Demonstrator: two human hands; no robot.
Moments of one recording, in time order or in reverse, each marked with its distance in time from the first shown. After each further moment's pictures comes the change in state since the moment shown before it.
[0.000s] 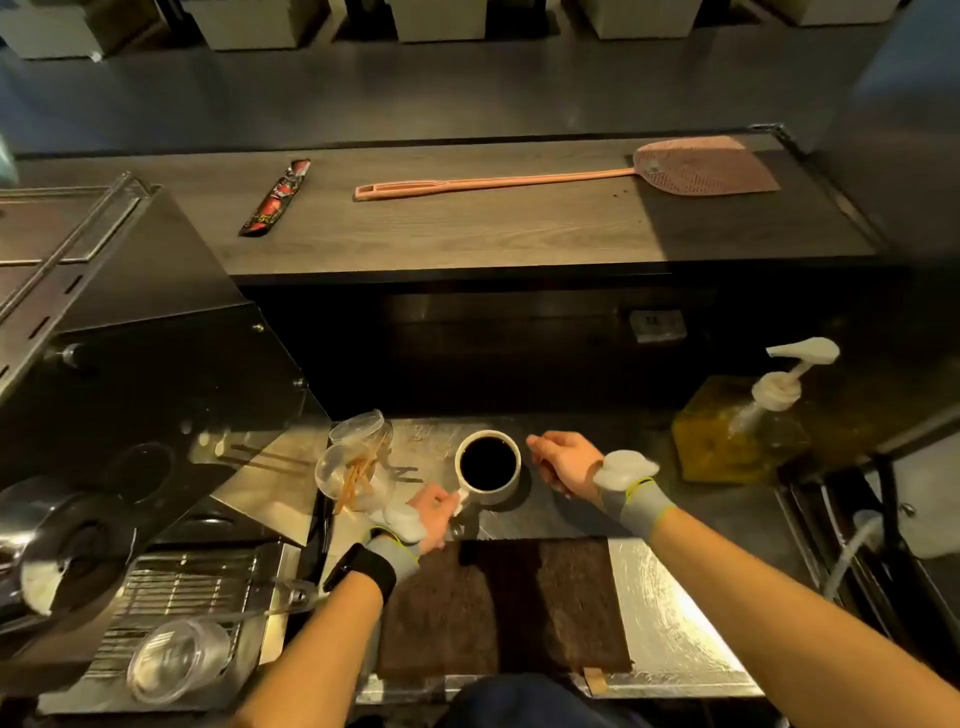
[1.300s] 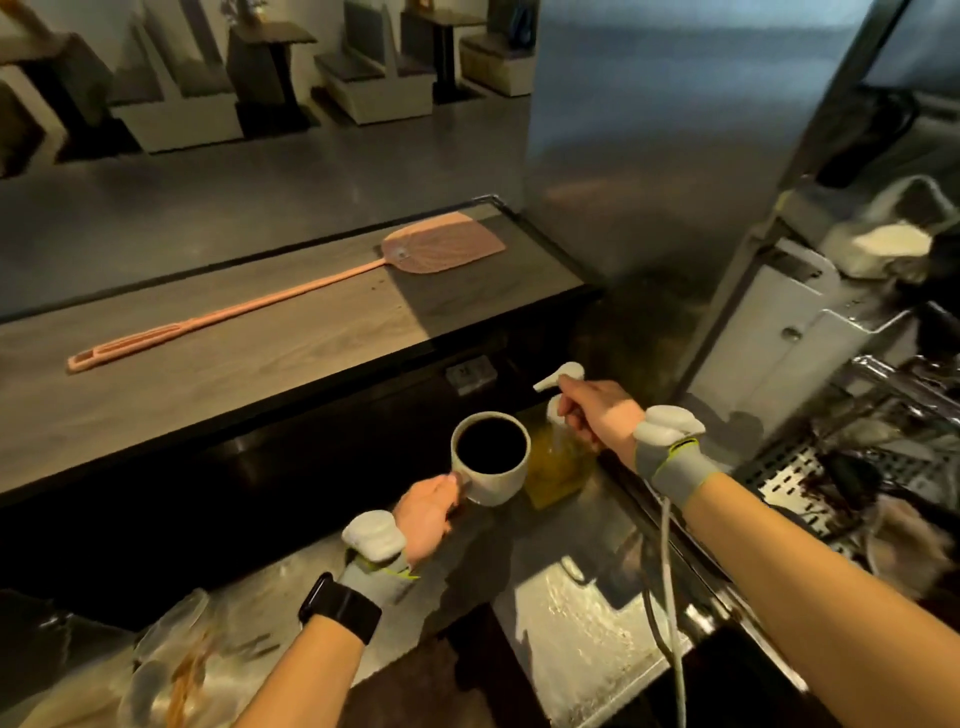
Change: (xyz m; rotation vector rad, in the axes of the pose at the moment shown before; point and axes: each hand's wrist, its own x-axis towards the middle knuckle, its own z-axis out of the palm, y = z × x) left_hand -0.026 0.208 0.060 0.004 -0.282 0.500; right_hand -0.092 -0.016 -0.205 0.308 0.635 0.083
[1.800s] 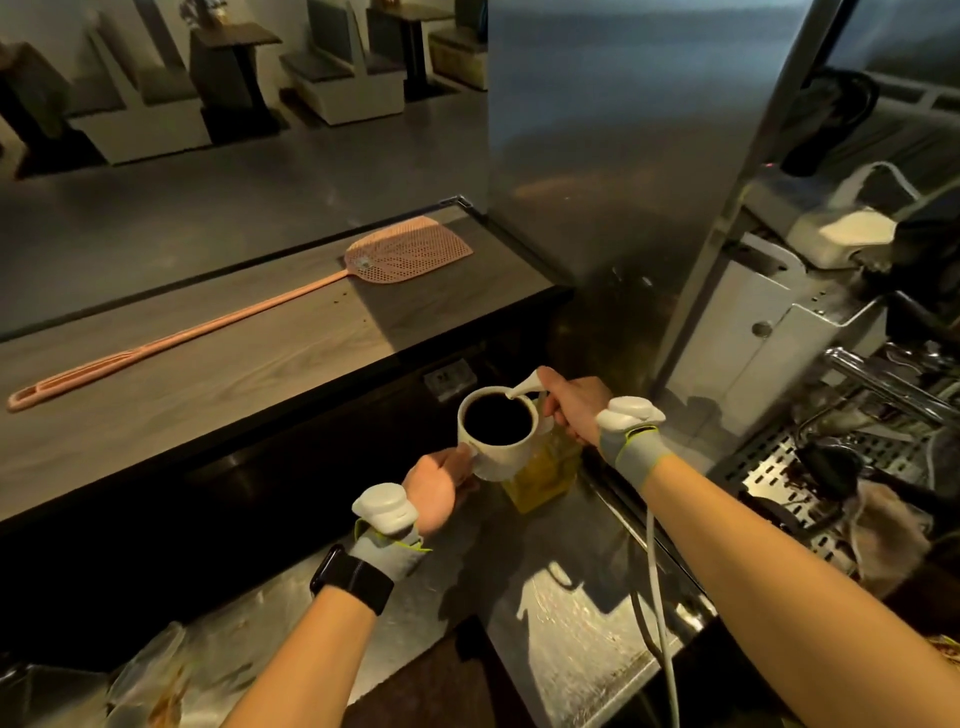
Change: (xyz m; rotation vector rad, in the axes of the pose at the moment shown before) left_hand 0.025 0.053 0.017 -0.092 -0.031 0.045; right_hand 0.030 0.010 -0.012 -0.103 0.094 0.005
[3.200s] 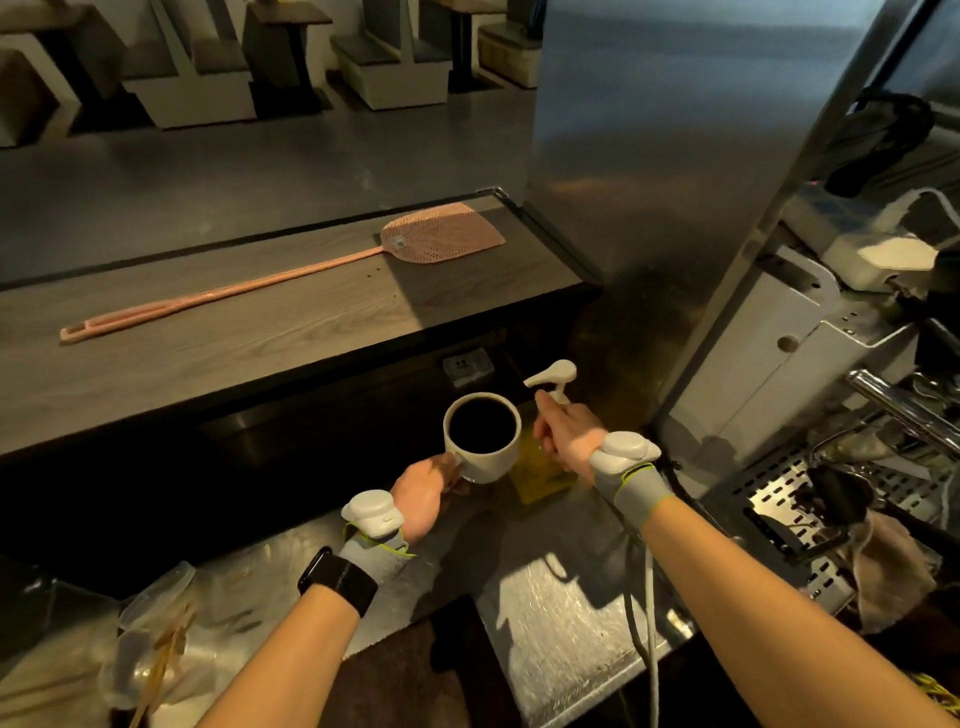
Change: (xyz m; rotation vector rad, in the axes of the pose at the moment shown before) left_hand -0.012 -0.044 -0.006 0.028 0.077 -0.064; right_hand -0.017 0.022 0.034 -0.069 -0.108 -0.087
